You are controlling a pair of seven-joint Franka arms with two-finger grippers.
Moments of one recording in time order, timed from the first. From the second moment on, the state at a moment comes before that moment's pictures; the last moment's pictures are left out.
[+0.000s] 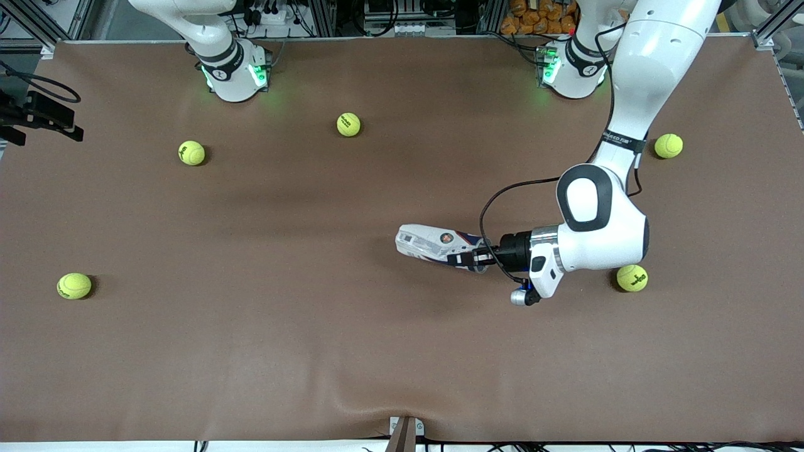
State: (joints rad) left arm -0.27 0.58 -0.14 -1.55 -1.02 2.15 -0.08; right arm -0.02 -0.01 -0.04 -1.46 0.02 1.34 -0.11
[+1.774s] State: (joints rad) left arm -0.65 0.60 -0.15 -1.44 0.14 2.25 -1.00; right arm -0.03 -0.01 0.00 -1.46 0.02 1.39 -0.07
